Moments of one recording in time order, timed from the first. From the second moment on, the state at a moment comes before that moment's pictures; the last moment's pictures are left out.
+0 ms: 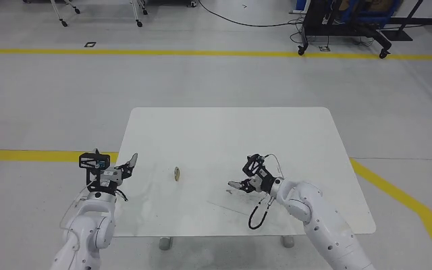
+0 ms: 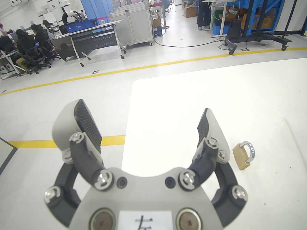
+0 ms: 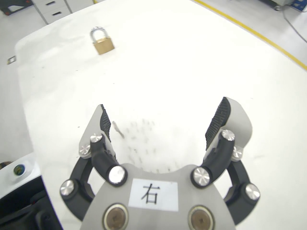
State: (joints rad) left arm 1.73 -1.15 -1.60 -1.80 1.33 0.00 0.00; right arm -1.40 -1.18 1.18 -1.52 -1.20 -0.60 0.26
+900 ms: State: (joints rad) left arm 1.73 -1.15 -1.60 -1.80 1.33 0.00 0.00; right arm -1.29 -1.17 1.05 -1.43 -1.43 -0.80 0.29
